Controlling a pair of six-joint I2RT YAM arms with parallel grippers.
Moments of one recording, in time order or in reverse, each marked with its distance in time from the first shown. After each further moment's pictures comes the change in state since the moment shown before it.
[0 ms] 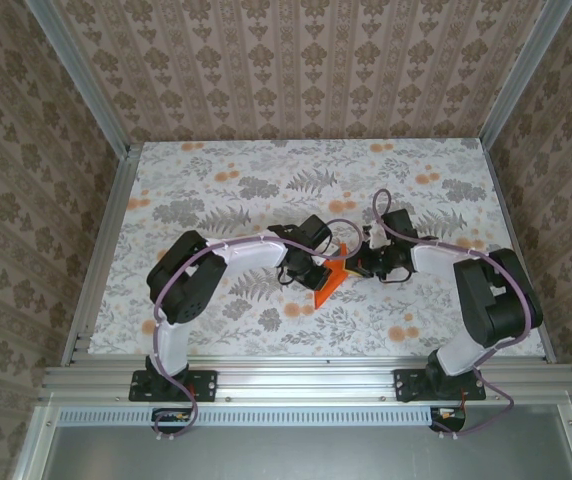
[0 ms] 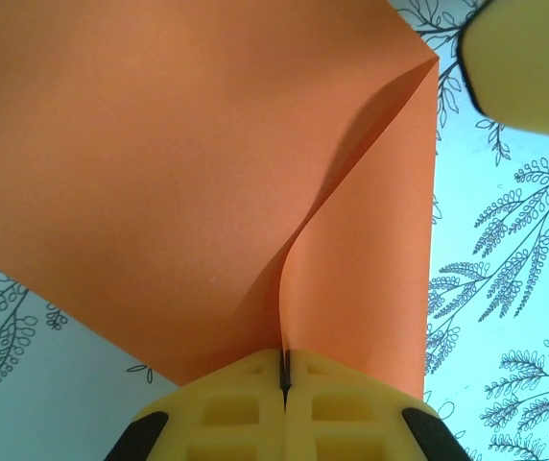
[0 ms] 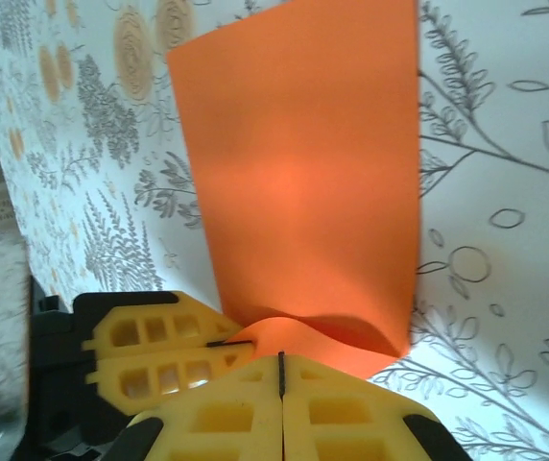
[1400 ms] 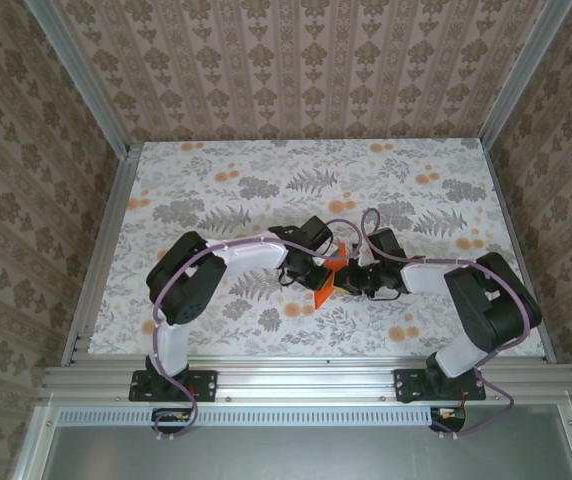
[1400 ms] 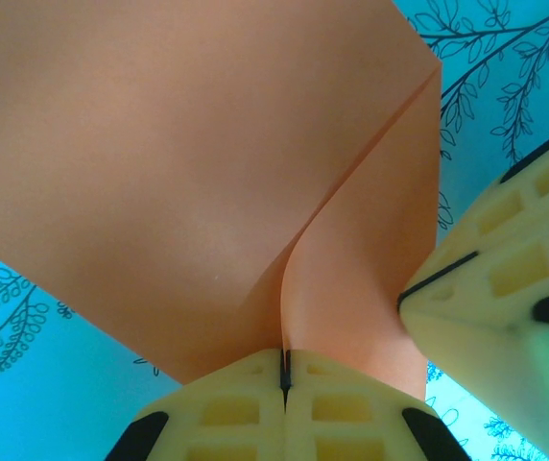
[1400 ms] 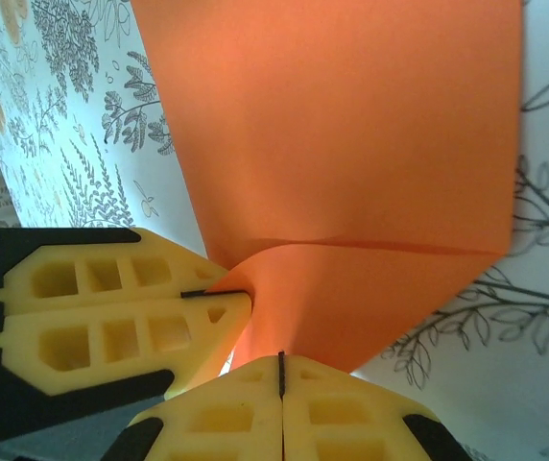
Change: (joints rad) left arm -0.009 -0.006 -0.008 0.005 -0.034 -0.038; right arm 0.135 -0.007 -0.152 0.230 0.040 0.212
